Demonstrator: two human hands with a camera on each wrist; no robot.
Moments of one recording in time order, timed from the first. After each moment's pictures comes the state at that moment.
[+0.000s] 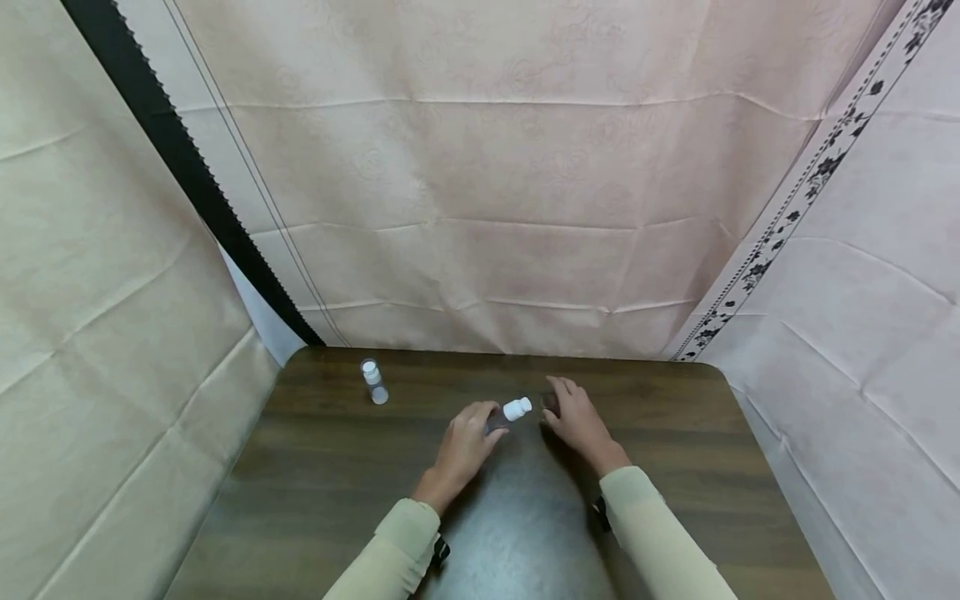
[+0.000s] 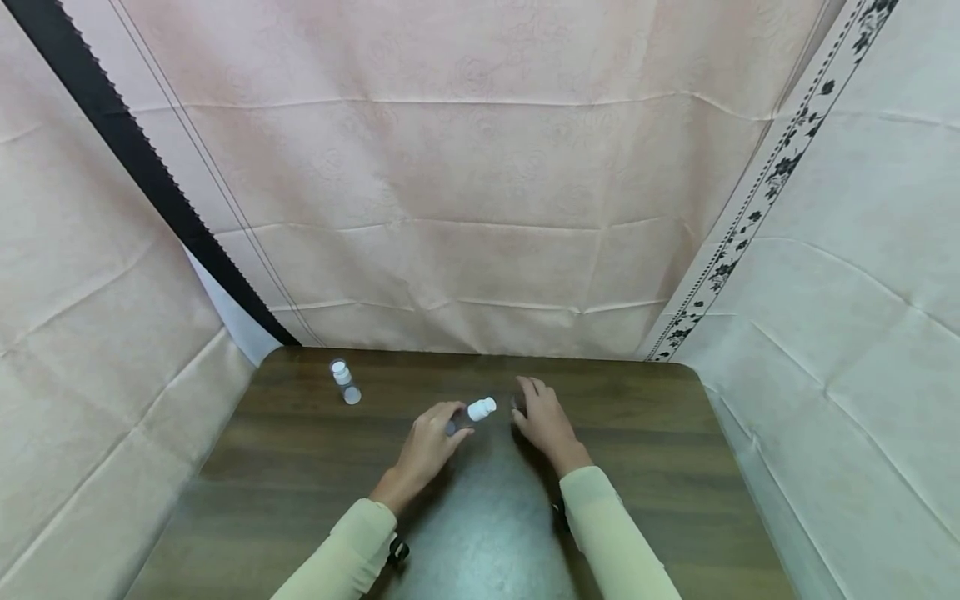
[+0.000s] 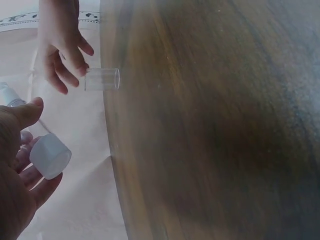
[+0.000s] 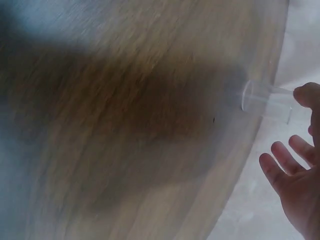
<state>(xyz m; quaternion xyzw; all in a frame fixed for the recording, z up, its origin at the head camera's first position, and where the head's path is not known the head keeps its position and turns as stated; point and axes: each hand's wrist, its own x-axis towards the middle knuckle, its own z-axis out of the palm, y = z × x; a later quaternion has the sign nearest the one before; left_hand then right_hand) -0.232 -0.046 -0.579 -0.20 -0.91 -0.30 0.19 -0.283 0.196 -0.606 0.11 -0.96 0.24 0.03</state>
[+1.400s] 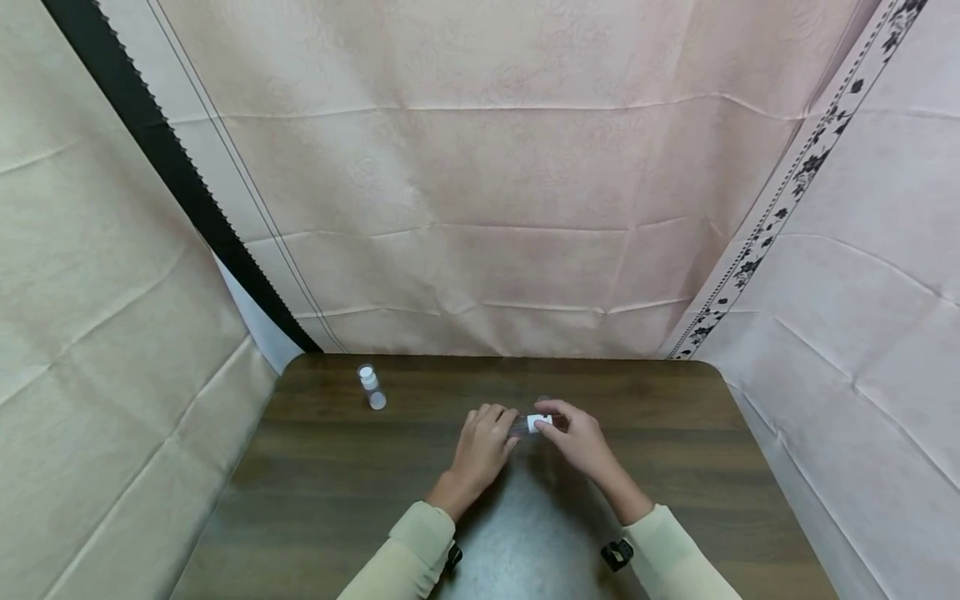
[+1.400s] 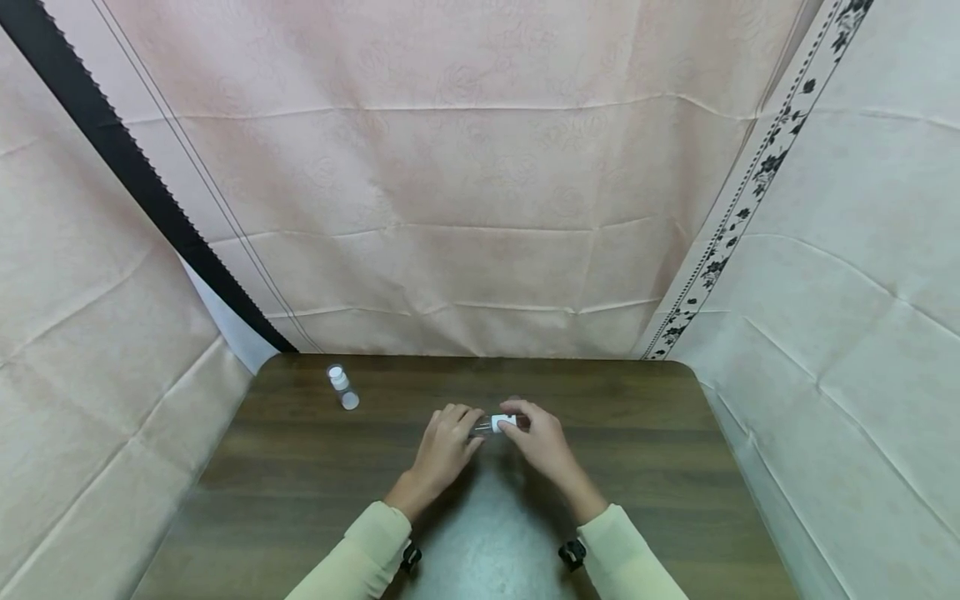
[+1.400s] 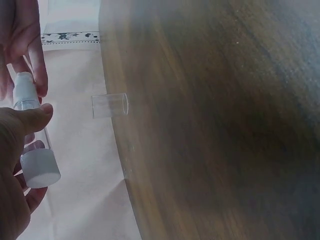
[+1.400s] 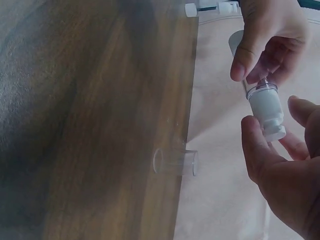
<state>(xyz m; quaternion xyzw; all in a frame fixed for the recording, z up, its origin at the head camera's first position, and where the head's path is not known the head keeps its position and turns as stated) -0.228 -0.023 -0.575 -0.28 -0.91 -0.16 0.27 -0.217 0.177 -0.548 0.06 -0.87 0.49 0.03</state>
